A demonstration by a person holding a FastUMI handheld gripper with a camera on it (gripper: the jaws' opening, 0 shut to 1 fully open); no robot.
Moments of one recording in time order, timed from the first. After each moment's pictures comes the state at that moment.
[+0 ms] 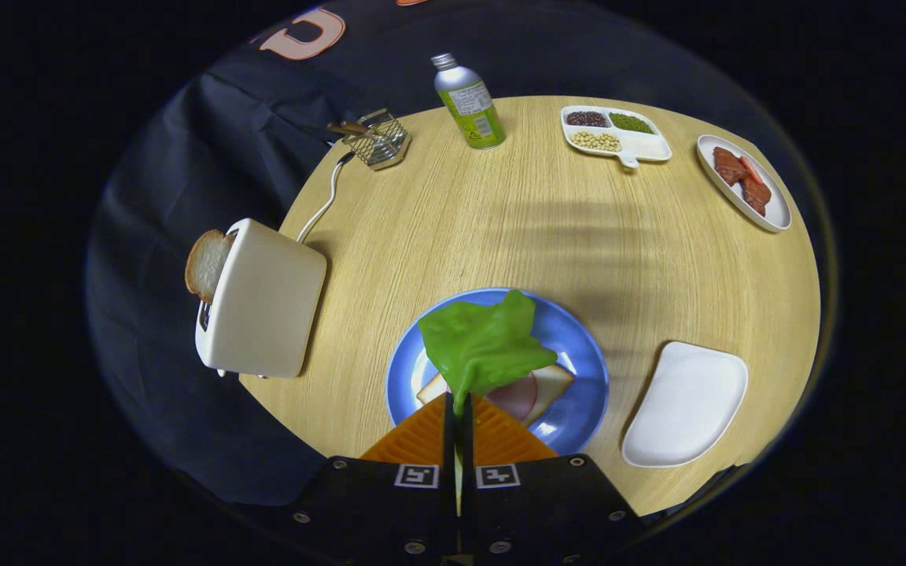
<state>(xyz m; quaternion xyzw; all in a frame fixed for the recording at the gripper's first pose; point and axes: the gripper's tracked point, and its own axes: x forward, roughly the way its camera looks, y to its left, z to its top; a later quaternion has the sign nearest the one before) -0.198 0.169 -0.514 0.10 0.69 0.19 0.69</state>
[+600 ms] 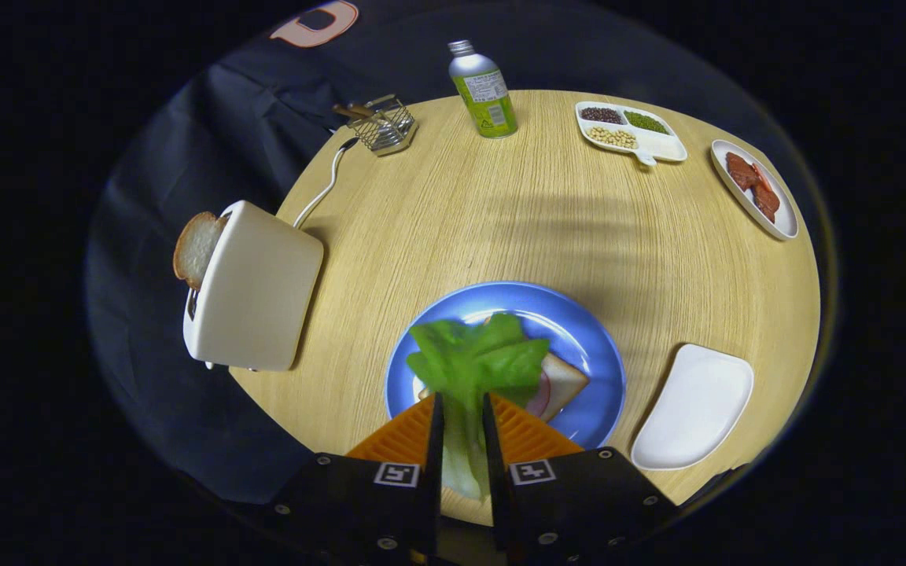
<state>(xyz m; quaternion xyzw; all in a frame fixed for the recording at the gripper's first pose) -0.205 0.171 -0.525 0.06 0.70 0.19 0.69</state>
